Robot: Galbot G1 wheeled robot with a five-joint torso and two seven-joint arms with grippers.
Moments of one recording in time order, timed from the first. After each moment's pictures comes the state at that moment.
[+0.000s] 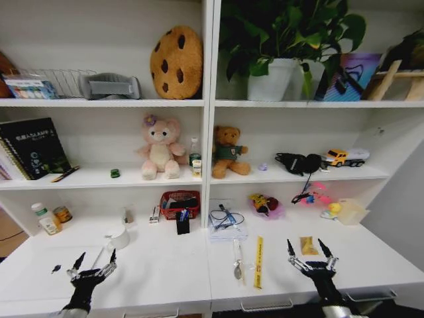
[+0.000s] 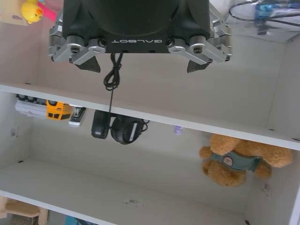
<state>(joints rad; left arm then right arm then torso) 1.92 -1.28 -0.85 -2.10 -0.33 -0.18 -0.09 -1.95 1.21 0.78 2.11 0.24 0.43 0.14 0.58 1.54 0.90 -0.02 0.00</state>
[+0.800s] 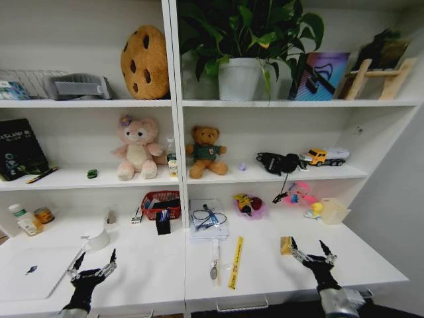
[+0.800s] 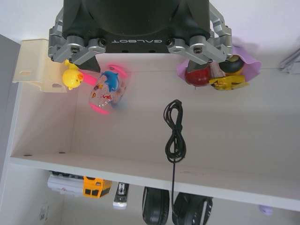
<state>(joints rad) 1.92 -1.28 -0.85 -2.10 -0.33 -0.18 -0.09 -1.69 1.07 0.73 1.93 0.47 0.09 0.24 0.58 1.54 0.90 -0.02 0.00</state>
